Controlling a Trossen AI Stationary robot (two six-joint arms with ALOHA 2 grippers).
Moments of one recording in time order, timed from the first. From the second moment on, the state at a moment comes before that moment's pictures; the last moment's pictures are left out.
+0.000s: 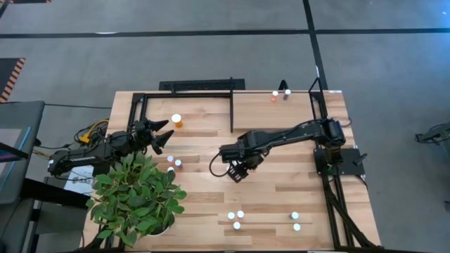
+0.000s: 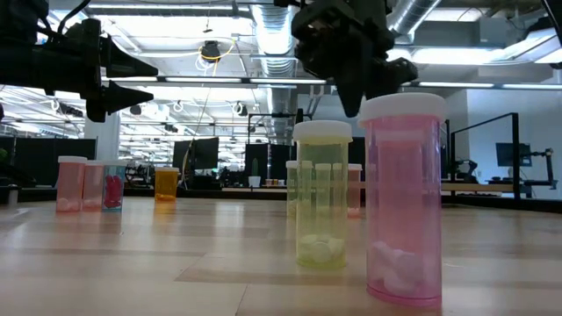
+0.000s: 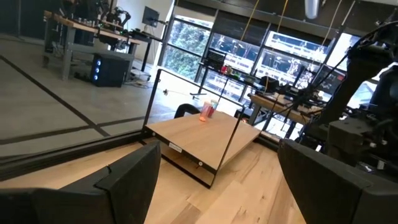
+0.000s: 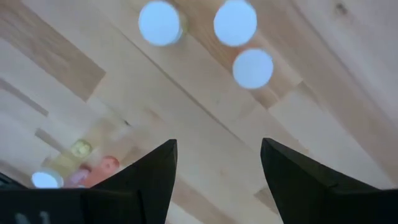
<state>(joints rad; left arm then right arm) 0.15 0.01 0.01 0.07 -0.38 -0.33 0.10 1.97 1.71 -1.24 -0.12 0.92</state>
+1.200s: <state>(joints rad) 0.15 0.01 0.01 0.07 -0.38 -0.33 0.02 1.97 1.50 -0.98 -0.11 0.84</state>
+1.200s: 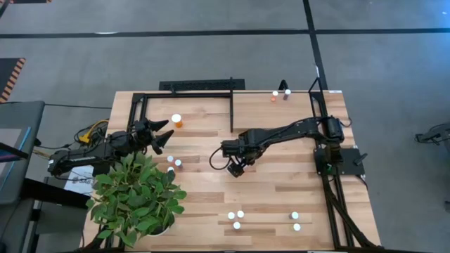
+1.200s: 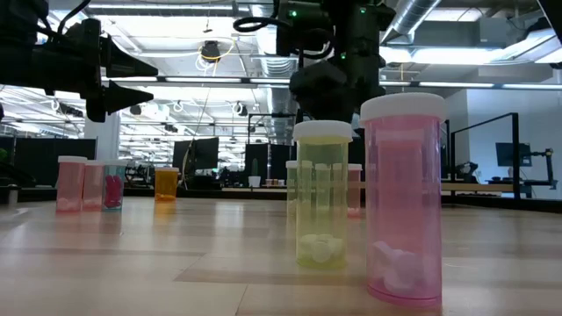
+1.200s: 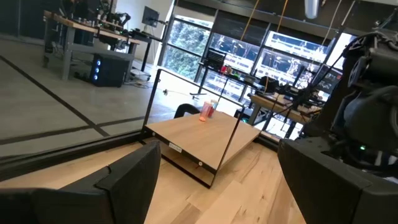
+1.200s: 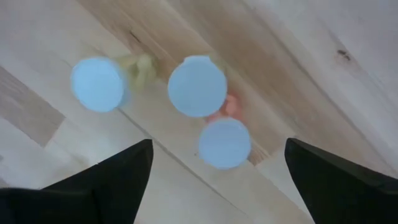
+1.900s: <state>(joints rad) 0.15 0.01 0.01 0.07 -0.38 -0.33 0.02 1.97 1.43 -0.89 -0.13 0.84</state>
